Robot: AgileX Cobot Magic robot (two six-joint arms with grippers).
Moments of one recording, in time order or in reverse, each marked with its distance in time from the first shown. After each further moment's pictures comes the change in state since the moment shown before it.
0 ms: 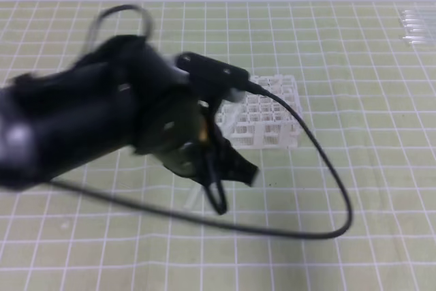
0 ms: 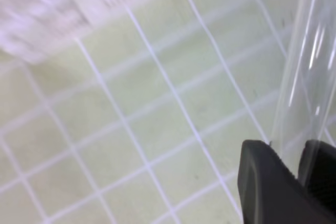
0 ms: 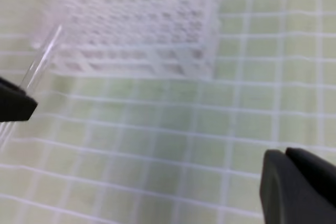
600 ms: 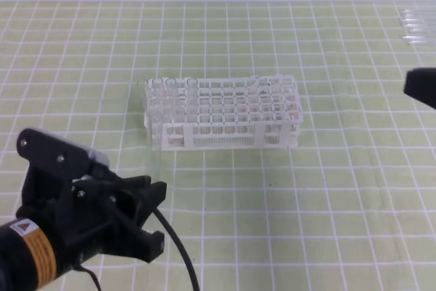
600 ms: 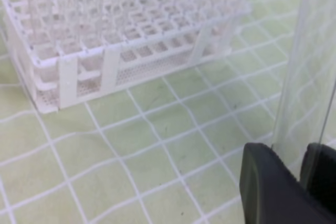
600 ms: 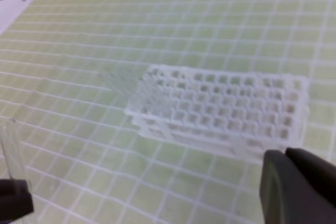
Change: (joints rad) left arm 0.051 -0.579 0.688 0.604 -0.709 -0.599; right arm 0.083 0.207 -0.219 0.285 -0.031 -0.250
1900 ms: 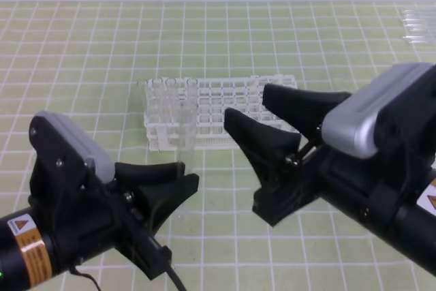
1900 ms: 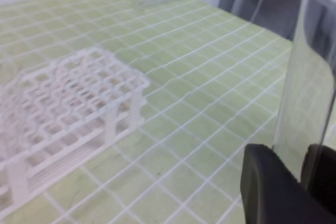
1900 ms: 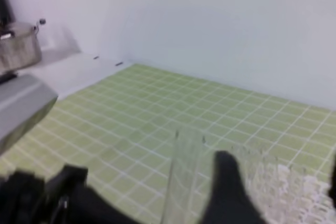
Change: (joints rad) left arm 0.138 -0.048 0.081 0.279 -0.490 -0.087; right arm 0.935 0.187 0.151 -0.068 -1.059 -0.056
